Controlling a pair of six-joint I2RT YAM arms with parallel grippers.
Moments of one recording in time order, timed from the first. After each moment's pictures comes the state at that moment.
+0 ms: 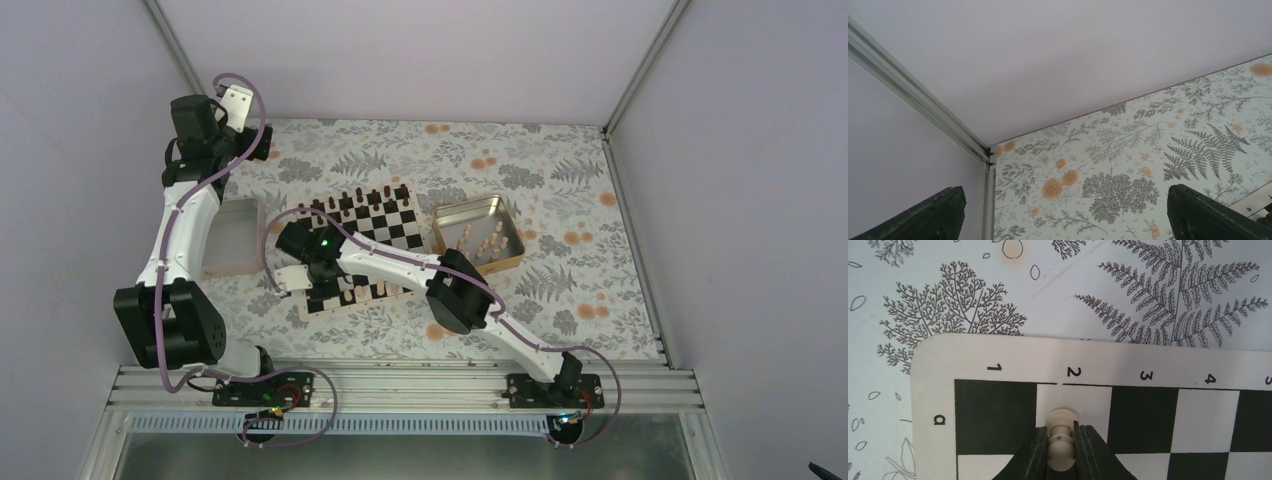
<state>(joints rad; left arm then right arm) 0.14 1.46 1.34 -0.28 0.17 0.36 1.16 2.56 2.33 -1.00 -0.10 -0.74</state>
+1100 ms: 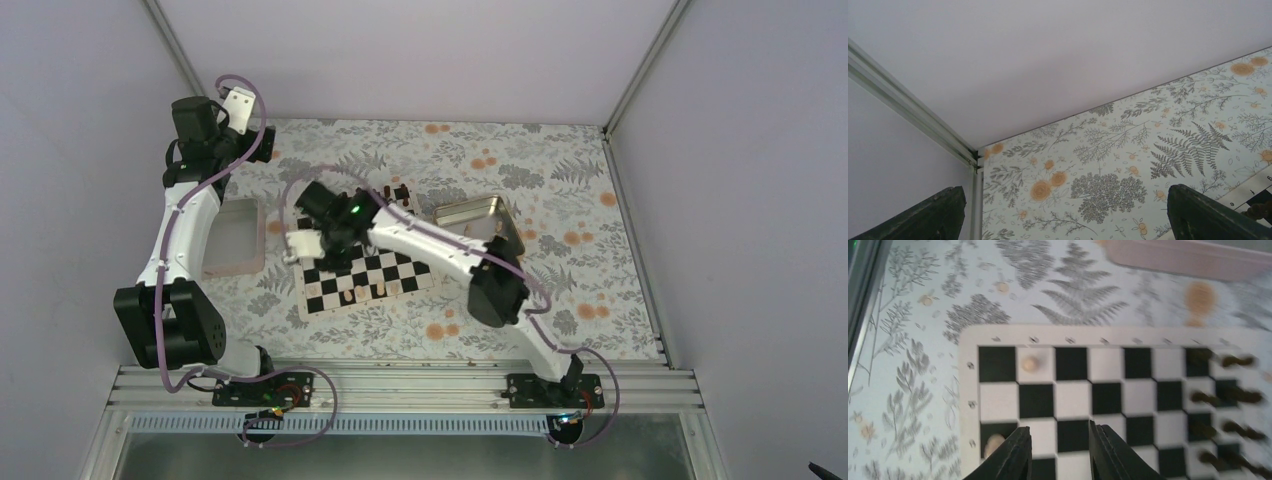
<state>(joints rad) 0.14 1.46 1.32 -0.28 0.22 0.36 1.10 2.33 2.24 -1.01 -0.18 -0.73</state>
